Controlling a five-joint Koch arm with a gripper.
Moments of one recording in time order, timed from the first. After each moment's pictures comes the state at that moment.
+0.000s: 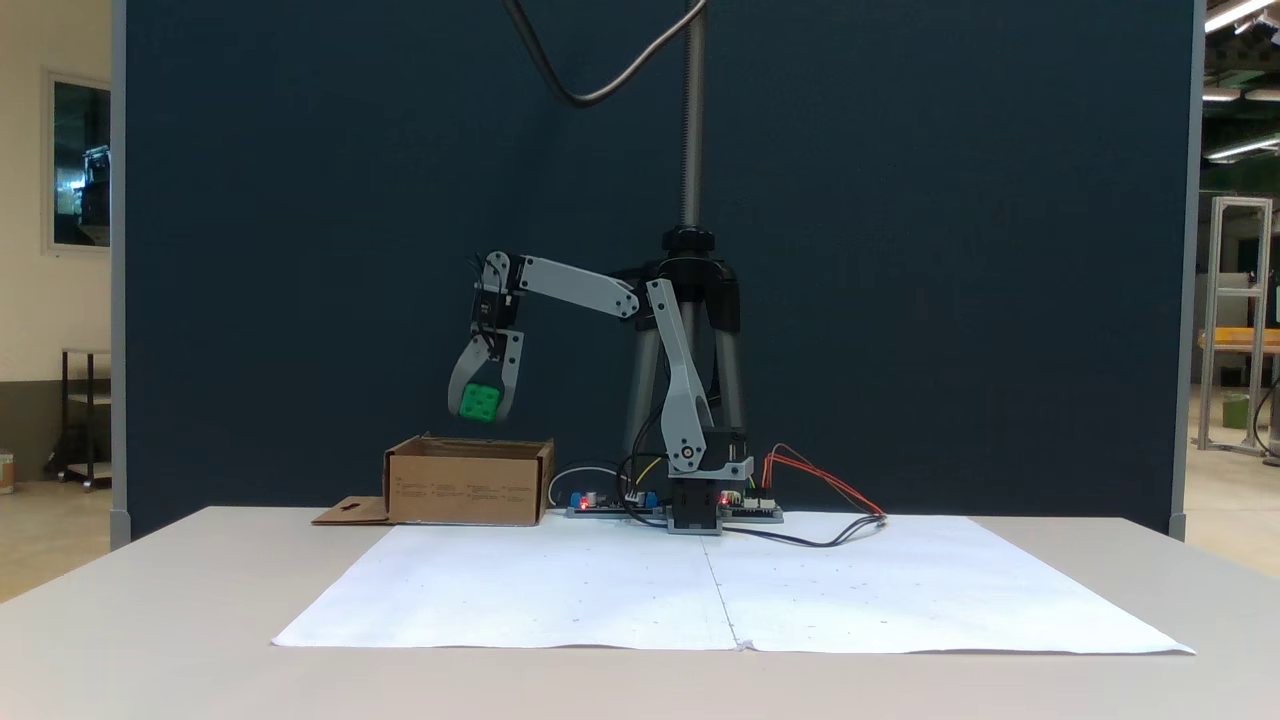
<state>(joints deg) 106.0 73.4 30.4 92.4 -25.7</state>
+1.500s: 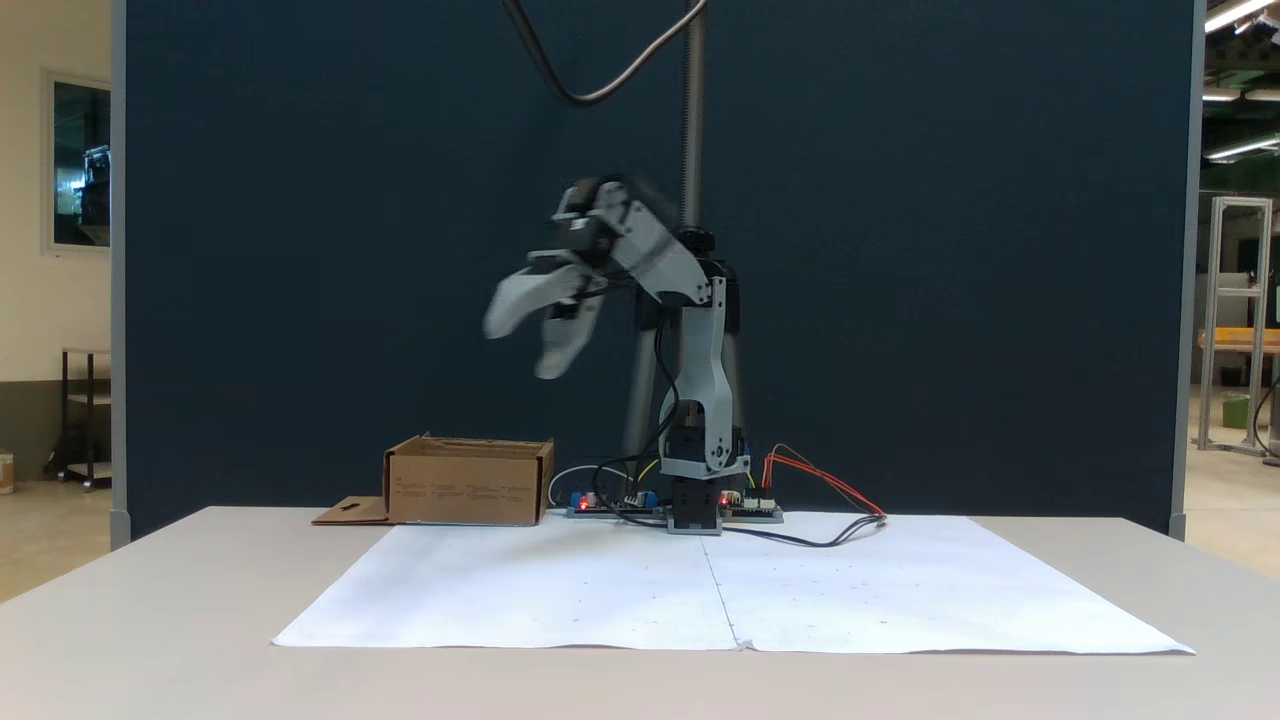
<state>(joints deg) 37.9 89.8 31.3 90.5 -2.5</state>
